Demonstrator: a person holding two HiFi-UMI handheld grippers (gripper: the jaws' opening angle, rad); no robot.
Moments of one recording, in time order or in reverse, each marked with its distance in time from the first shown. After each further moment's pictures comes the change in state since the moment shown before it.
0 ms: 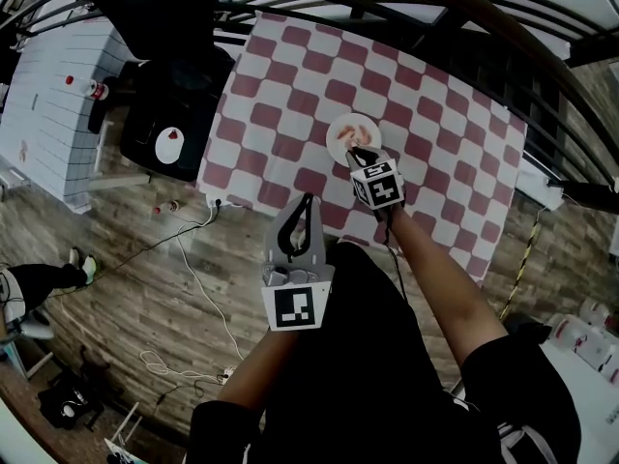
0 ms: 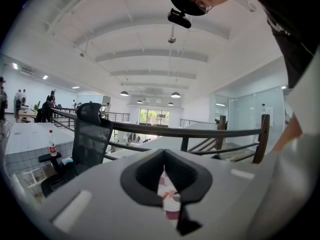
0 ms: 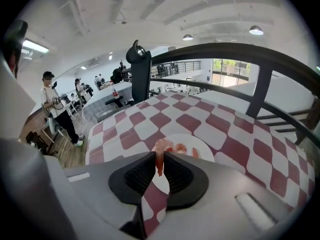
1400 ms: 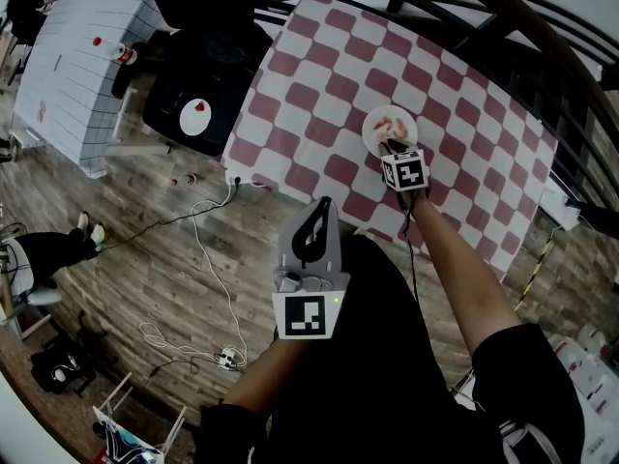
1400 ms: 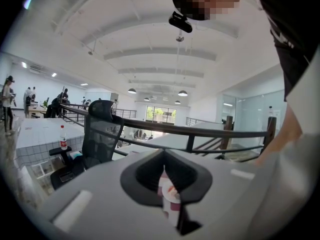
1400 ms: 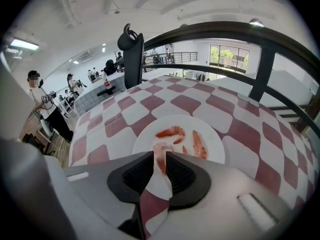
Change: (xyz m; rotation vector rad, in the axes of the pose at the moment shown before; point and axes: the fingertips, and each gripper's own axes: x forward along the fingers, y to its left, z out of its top) left arm -0.034 0.026 -0.009 -0.070 0.038 0.073; right arm 0.054 -0.016 -0.036 0.018 0.101 -0.040
